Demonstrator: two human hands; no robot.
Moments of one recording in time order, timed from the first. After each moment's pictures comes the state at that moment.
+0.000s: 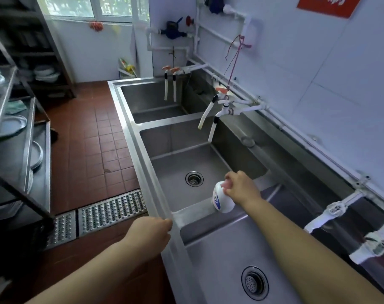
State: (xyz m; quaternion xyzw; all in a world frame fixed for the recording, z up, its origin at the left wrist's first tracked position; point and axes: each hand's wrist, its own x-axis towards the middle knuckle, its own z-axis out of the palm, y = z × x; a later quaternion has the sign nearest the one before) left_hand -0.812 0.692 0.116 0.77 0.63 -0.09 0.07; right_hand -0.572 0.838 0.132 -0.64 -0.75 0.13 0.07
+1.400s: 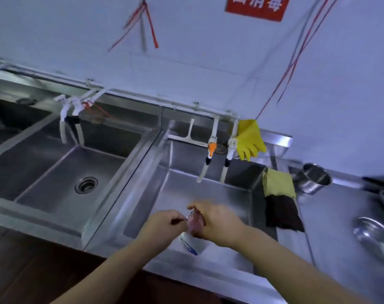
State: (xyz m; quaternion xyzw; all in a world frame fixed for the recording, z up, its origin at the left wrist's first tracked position) left_hand -0.341 0.121 0.145 0.82 0.35 0.05 0.45; right_hand -0.196 0.018 0.175 -0.77 -0.61 0.16 0.12
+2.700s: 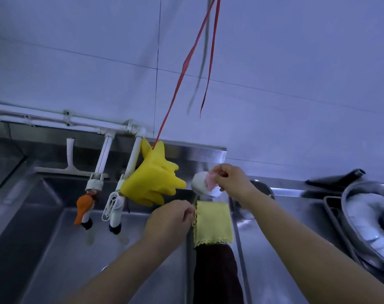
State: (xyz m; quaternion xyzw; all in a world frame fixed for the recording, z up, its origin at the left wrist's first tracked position) left_hand 0.101 0.115 0.106 0.91 0.20 0.08 0.36; right_hand 0.281 0.017 0.144 -0.86 -0.23 0.23 0.39
